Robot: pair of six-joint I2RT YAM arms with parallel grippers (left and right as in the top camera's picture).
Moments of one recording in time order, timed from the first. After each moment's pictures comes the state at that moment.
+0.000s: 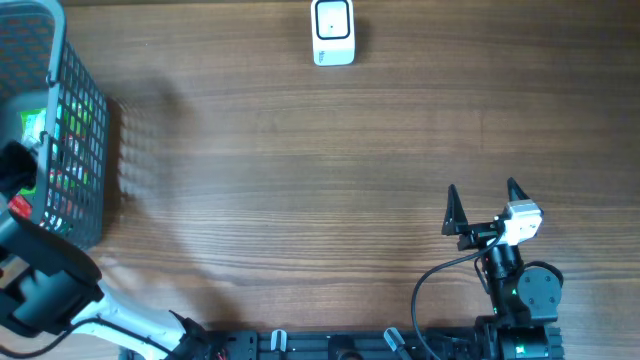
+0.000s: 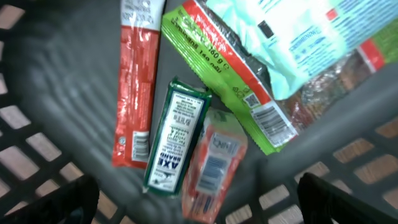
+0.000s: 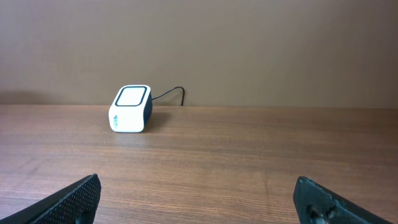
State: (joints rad) left arm 0.76 1.93 1.66 -1.13 -0.08 -0.20; right arm 0.03 0.01 0.01 0.00 -0.09 0.04
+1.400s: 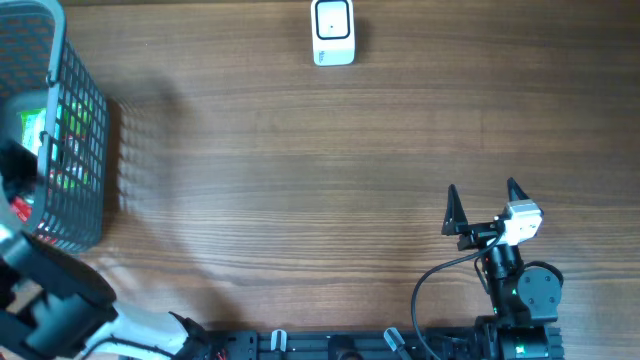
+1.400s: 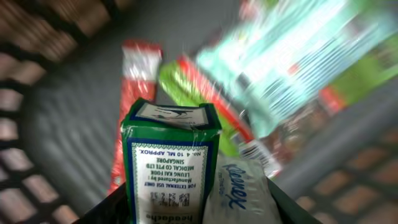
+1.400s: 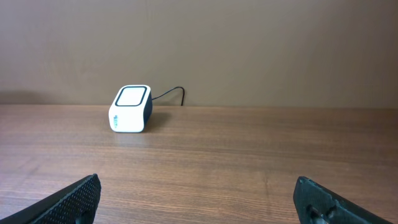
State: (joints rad) left arm 0.77 1.77 1.50 -0.86 -0.07 -0.18; right arm 0.03 0.01 0.01 0.00 -0.09 0.04
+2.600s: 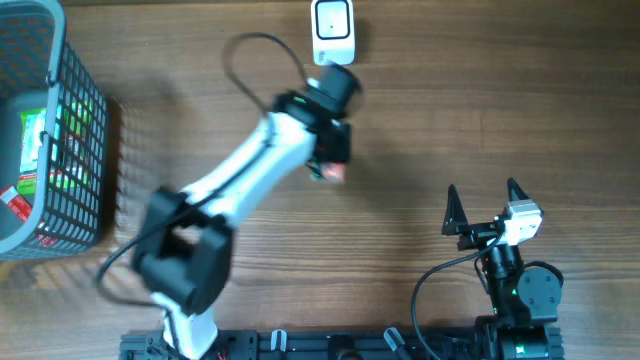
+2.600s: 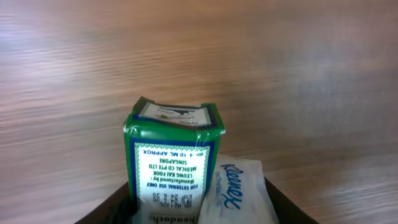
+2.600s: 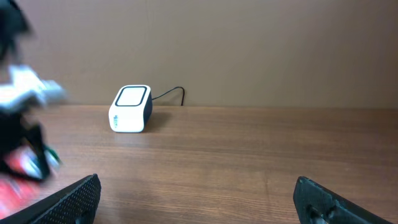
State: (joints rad) left arm -0.63 1.96 1.51 -0.85 -0.01 -0.50; right arm 0.03 0.01 0.01 0.00 -0.09 0.04
